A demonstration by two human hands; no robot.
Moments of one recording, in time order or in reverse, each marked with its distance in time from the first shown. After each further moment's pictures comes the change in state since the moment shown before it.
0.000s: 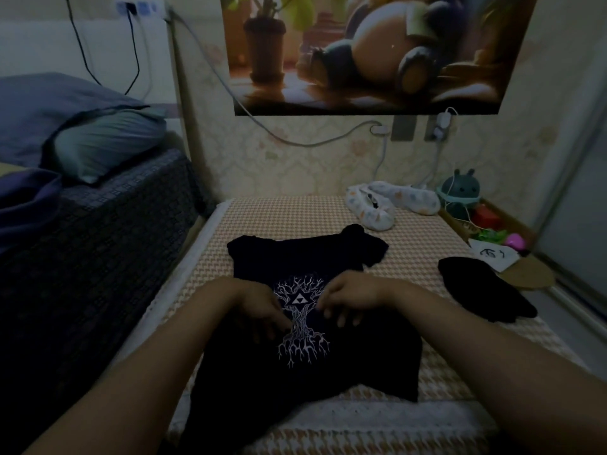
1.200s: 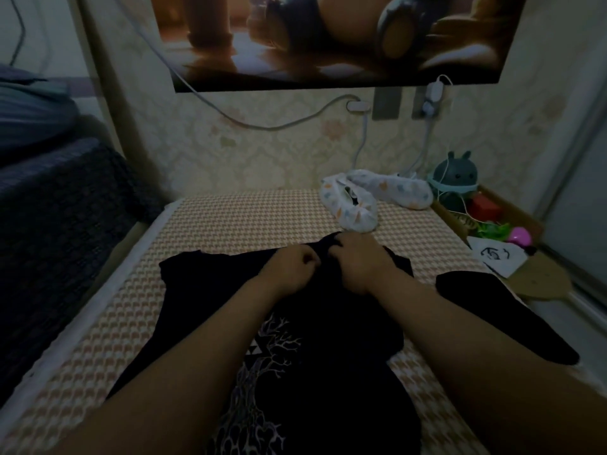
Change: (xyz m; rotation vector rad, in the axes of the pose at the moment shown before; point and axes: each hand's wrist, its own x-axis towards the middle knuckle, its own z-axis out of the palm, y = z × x) left_hand 0.197 0.101 -0.062 -0.116 0.721 0.354; right_hand 0.115 0.110 -0.122 -0.992 0.572 -0.105
